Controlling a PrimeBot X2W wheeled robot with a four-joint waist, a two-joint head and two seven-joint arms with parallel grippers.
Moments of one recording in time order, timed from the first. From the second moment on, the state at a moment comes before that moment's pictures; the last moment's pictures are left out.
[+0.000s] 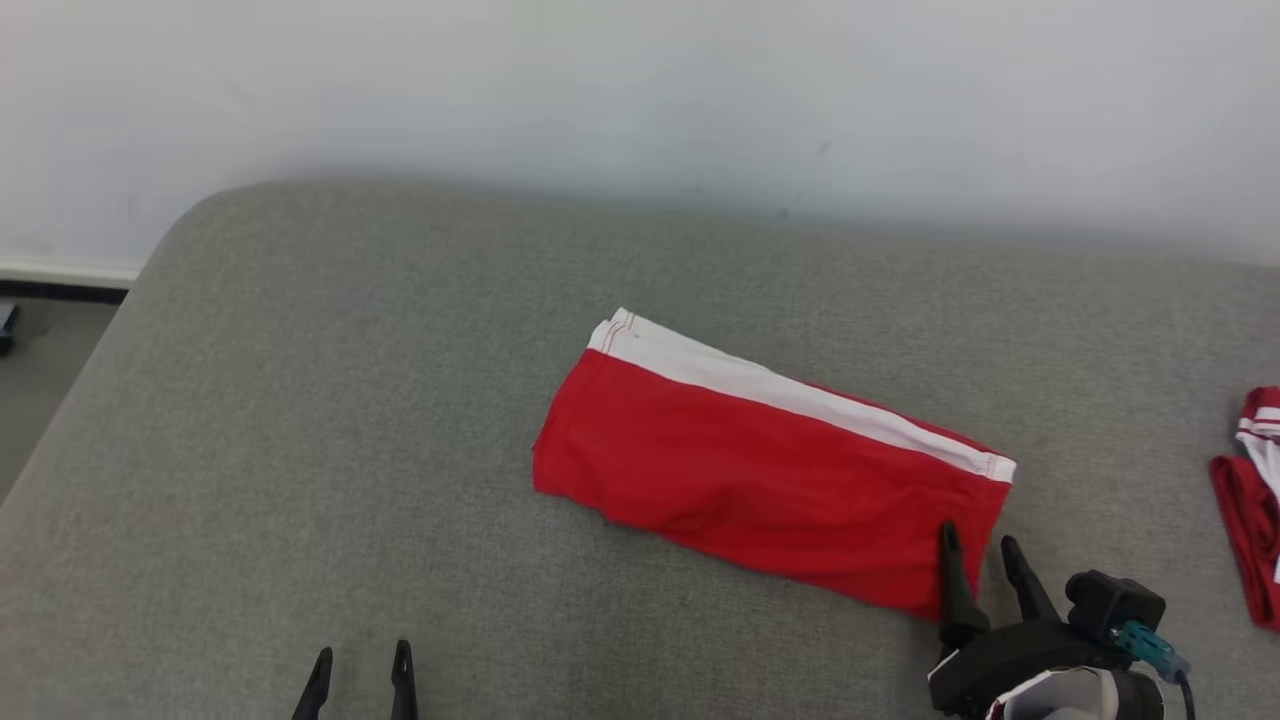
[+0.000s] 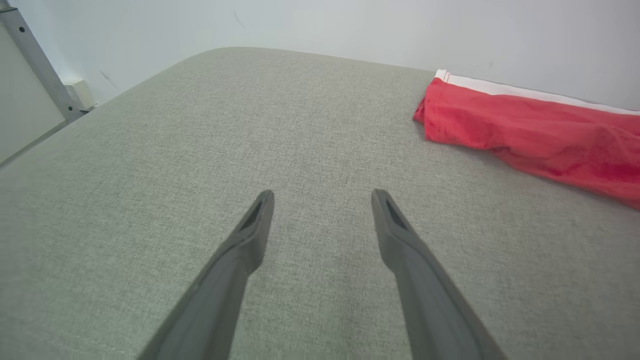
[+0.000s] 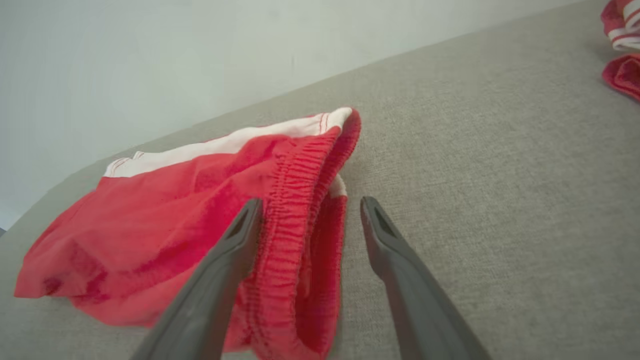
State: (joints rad) left arm 0.01 0.05 -0.06 0.36 -0.18 -0.02 -0.26; right arm -0.24 -0.05 -0.08 0.66 0.34 0.13 -0.26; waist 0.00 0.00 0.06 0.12
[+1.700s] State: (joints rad) left arm -0.02 0.05 -0.12 0.40 -0.24 -0.01 -0.26; right arm -0.45 -0.17 0.19 0.70 0.83 0.13 -0.14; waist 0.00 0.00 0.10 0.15
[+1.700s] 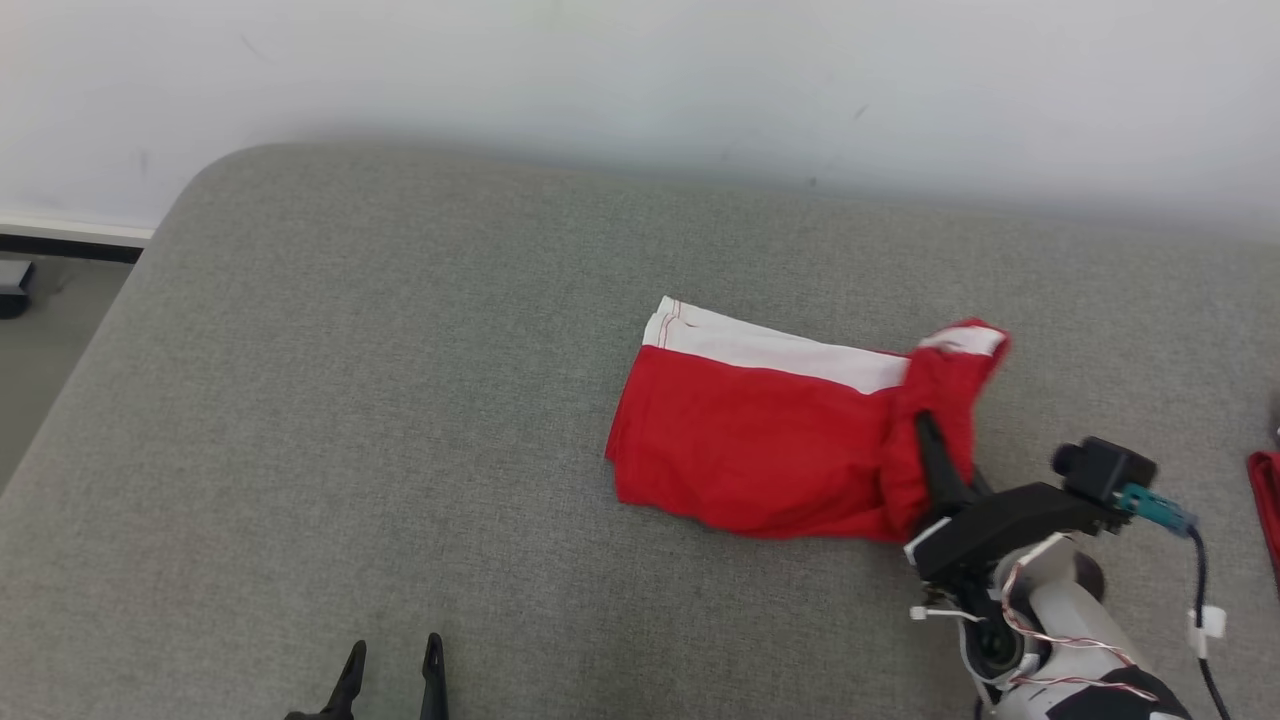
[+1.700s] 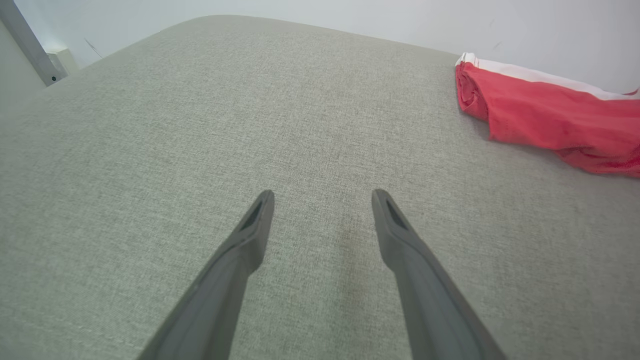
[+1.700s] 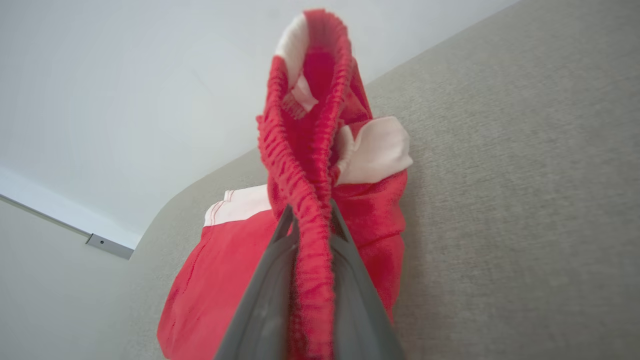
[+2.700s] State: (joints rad) left arm -0.02 0.05 -0.15 0.41 -0.24 0.01 -0.26; right arm -0.65 -0.06 0.39 0.86 0.85 0.13 -0.26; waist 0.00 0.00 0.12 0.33
